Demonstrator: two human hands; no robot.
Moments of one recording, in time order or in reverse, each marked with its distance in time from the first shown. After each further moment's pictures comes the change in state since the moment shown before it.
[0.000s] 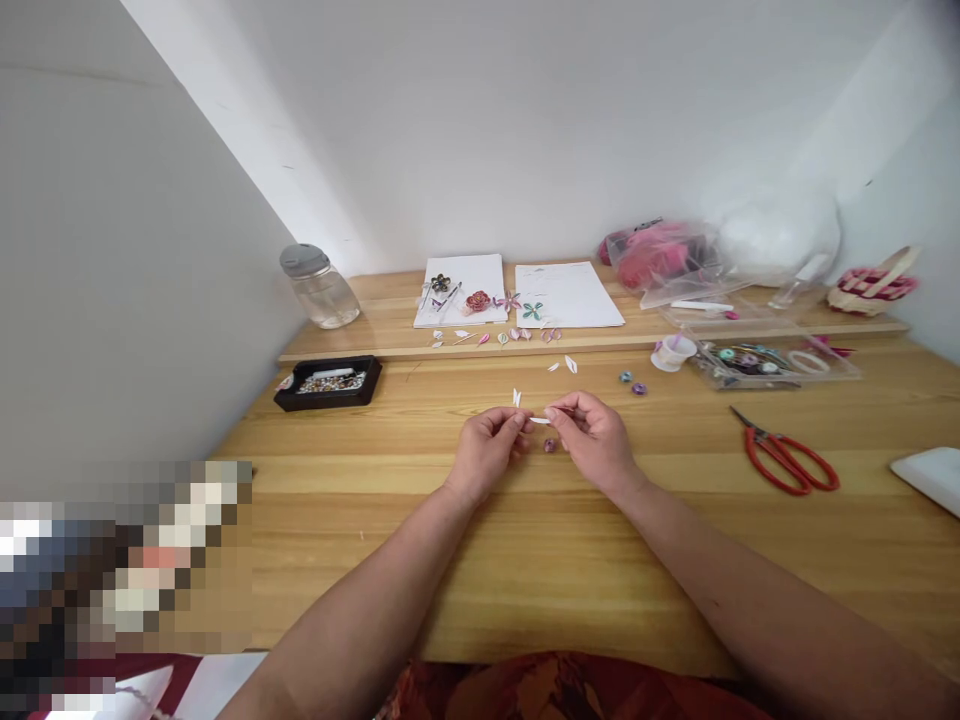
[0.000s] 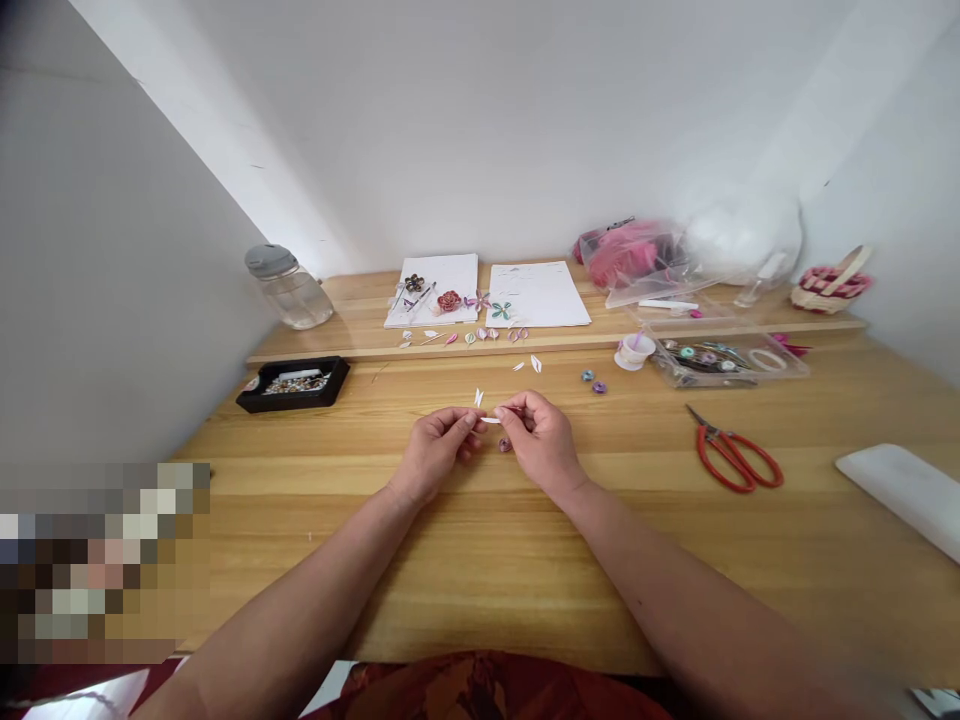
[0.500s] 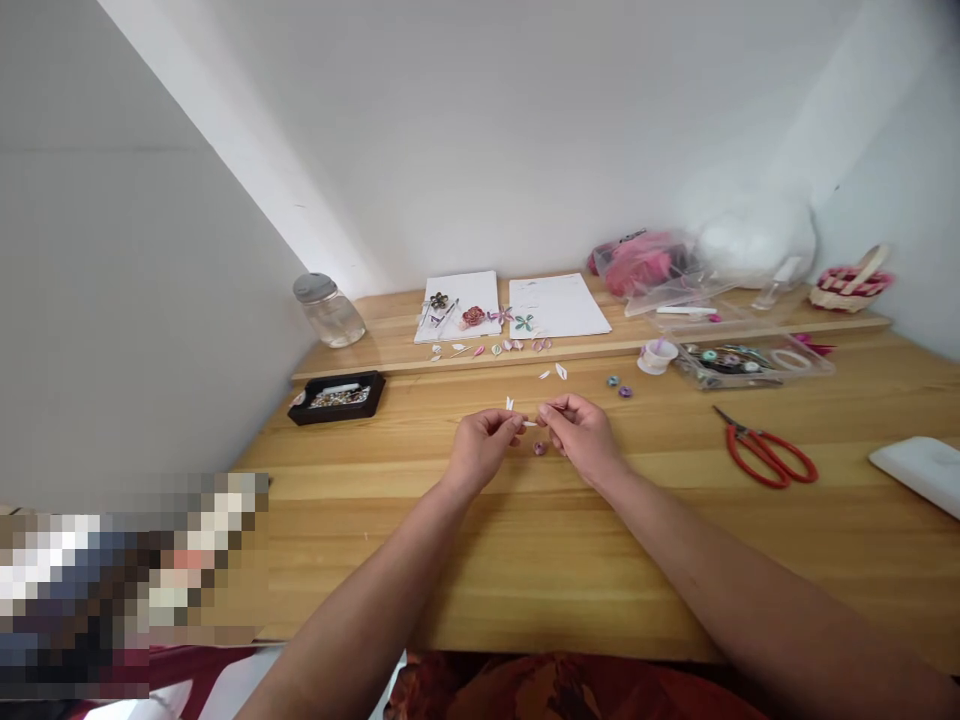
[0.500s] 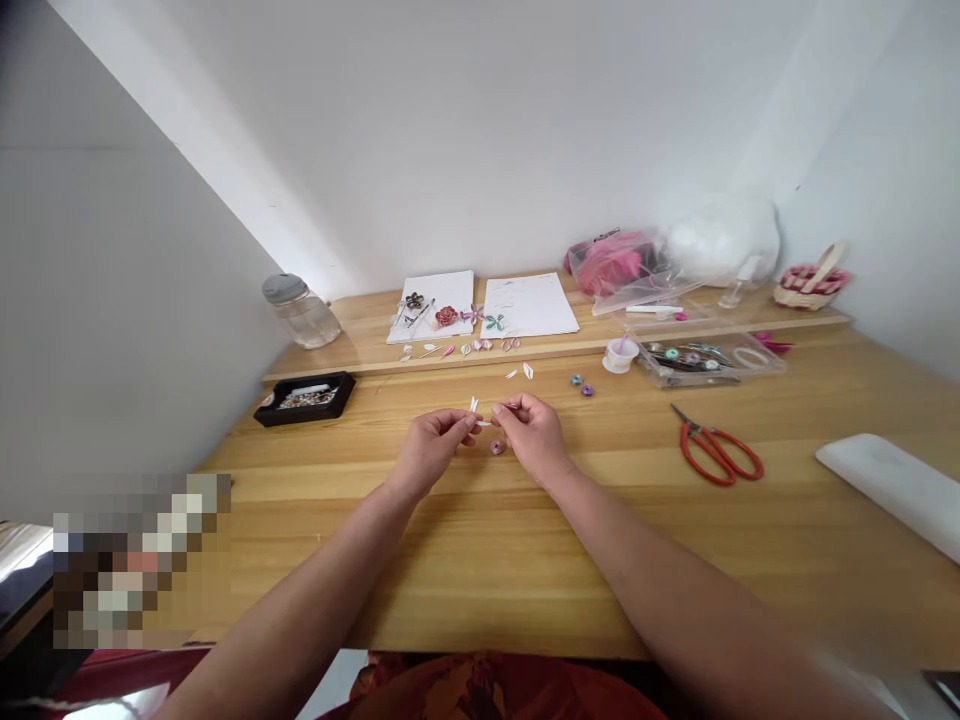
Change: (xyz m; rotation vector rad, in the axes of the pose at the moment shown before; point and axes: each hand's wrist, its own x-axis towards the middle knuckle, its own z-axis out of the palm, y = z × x) left_hand -0.003 0.019 0.007 0.257 0.029 0.058; right_hand 0.002 -0.013 -0.002 0.173 0.057 0.127
